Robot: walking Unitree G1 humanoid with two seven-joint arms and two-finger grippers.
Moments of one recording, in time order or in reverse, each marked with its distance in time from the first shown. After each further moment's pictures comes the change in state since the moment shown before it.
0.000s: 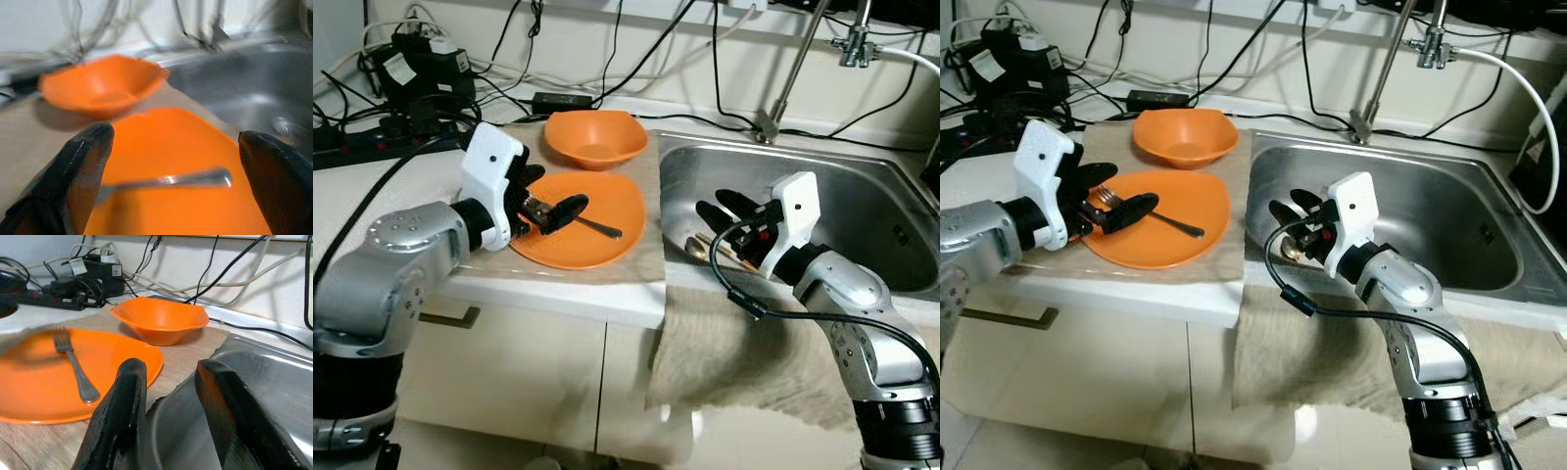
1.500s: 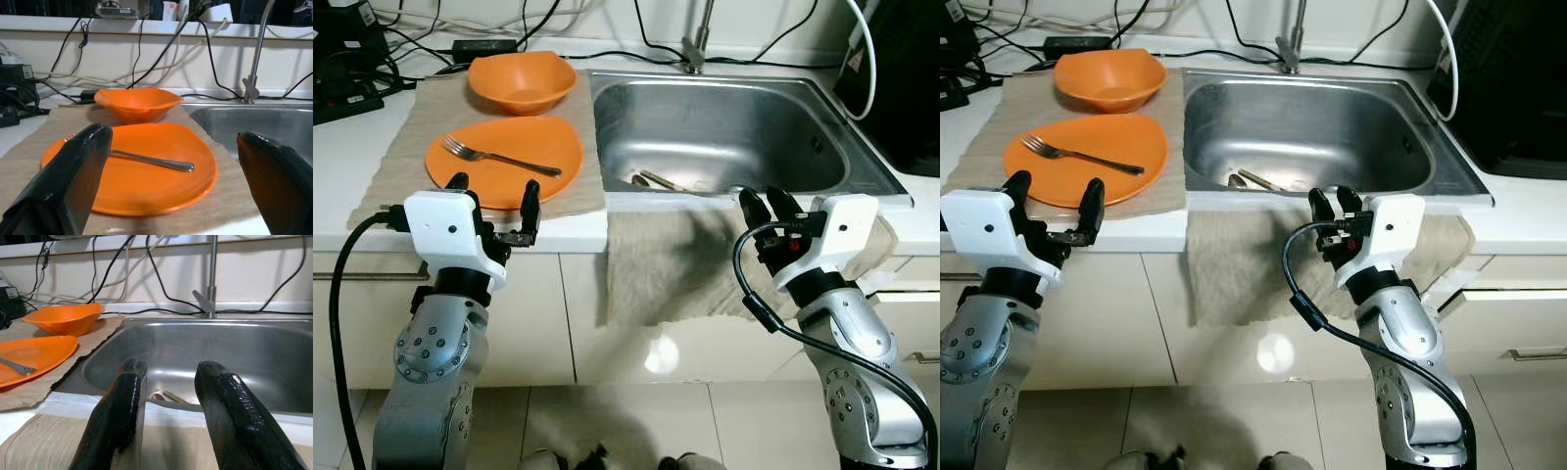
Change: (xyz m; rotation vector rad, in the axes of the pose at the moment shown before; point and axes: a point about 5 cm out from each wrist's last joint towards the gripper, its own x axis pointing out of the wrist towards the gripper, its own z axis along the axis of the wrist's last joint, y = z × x) left arm -0.052 -0.037 -0.026 -0.026 -0.344 0.502; right arm -0.032 0.014 0.006 0.066 -0.154 -0.340
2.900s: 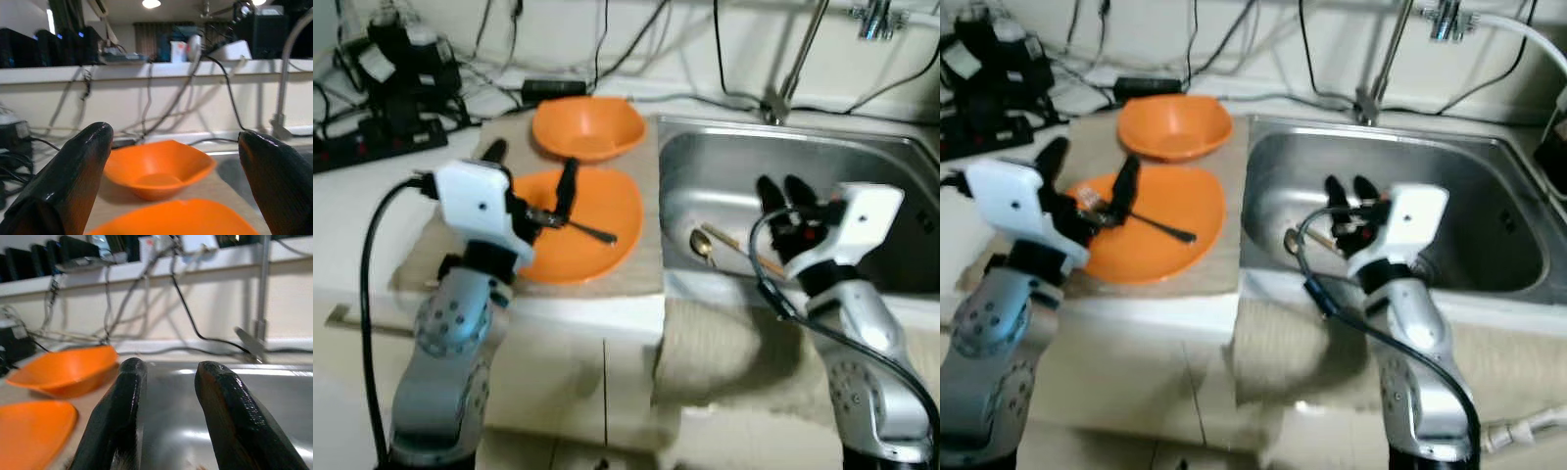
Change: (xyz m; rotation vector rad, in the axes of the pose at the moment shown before) left arm 0.018 -0.023 0.017 -0.021 -0.090 -0.177; right arm 0.004 -0.009 0.010 0.026 -0.063 -0.074
